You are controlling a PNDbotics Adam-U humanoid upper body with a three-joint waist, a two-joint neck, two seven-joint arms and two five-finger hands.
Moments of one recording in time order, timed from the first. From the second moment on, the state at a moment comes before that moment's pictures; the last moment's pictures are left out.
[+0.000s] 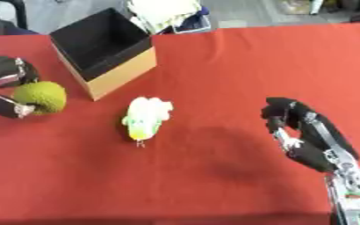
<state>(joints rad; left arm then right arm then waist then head) -0.71 0.62 -0.19 -1.41 -0.89 -0.26 -0.56 -0.07 -0.17 -0.14 -1.76 0.11 -0.26 0.47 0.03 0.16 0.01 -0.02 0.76</state>
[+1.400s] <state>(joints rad) -1.04 0.31 -0.04 -0.78 -1.18 0.05 0.11 -0.06 -0.17 -0.13 -1.76 0.11 -0.26 0.49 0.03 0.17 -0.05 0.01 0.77</state>
